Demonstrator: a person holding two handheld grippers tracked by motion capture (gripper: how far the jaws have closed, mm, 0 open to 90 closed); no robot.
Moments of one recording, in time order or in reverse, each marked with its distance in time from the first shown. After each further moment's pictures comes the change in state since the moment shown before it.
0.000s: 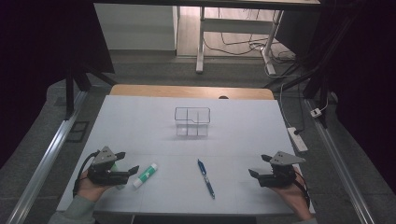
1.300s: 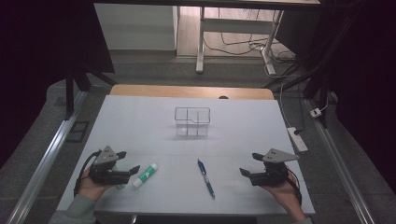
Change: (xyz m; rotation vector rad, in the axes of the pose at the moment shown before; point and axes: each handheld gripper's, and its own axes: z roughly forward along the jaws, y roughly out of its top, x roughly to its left) left arm -0.001 0.002 0.003 0.009 0.007 0.020; right arm 0.020 0.025 0.006 -0.041 0.069 0.029
